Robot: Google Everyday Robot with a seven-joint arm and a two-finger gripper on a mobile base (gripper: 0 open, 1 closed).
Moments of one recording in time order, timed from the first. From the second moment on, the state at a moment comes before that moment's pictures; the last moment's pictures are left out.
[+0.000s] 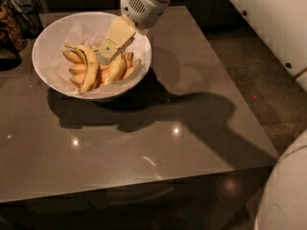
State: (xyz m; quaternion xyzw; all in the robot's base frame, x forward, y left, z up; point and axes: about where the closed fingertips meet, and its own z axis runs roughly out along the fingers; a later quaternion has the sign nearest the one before) arm 0.582 0.064 0.962 -0.52 0.81 0.19 0.18
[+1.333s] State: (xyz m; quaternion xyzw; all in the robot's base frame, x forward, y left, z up) arm 0.592 0.078 0.954 -0.51 0.83 0.16 0.17
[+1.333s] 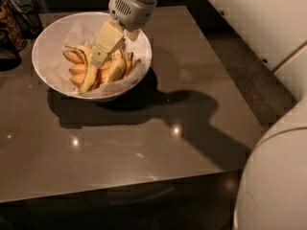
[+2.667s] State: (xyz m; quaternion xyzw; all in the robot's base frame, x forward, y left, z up) arm 0.609 0.089 0.940 -0.52 0.83 0.14 0.14
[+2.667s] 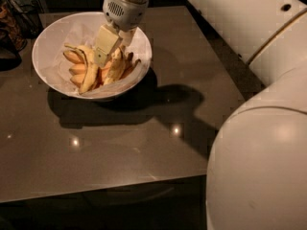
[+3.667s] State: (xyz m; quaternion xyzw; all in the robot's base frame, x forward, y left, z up) arm 0.619 0.090 0.923 -0.53 0.83 0.14 0.12
